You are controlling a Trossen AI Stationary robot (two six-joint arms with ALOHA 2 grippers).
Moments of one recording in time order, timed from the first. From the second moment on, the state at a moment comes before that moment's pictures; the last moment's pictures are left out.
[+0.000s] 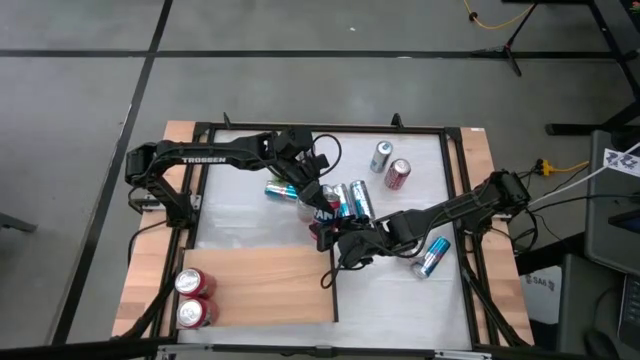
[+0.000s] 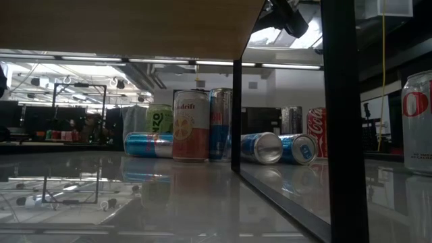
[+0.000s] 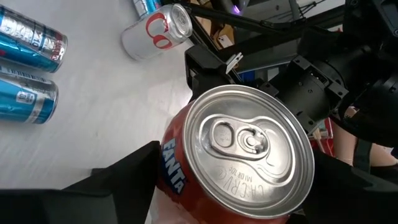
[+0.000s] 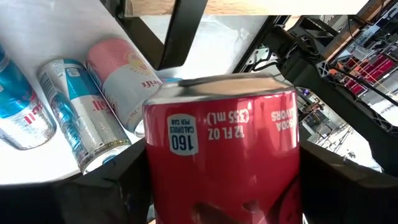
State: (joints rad) left arm 0.22 1.61 1.32 -0.26 0.75 -0.78; right arm 0.35 1.74 1.43 -0.44 0.62 -1.76
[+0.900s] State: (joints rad) left arm 0.34 1.61 1.32 -0.25 0.83 -0.76; right arm 0.38 1.74 1.43 -0.39 0.72 -1.65
